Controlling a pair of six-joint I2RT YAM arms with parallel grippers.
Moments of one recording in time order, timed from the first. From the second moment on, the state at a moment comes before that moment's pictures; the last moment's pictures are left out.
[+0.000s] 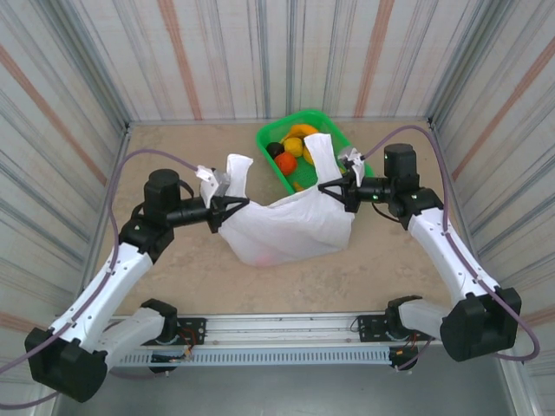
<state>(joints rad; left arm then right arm) -0.39 0.96 0.85 -0.26 0.78 0.13 0.24 1.18 1.01 -0.40 -0.93 -0.21</state>
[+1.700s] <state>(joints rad) -0.66 1.53 1.43 -0.88 0.64 0.57 0.38 1.31 1.10 -0.53 -1.02 -0.41</state>
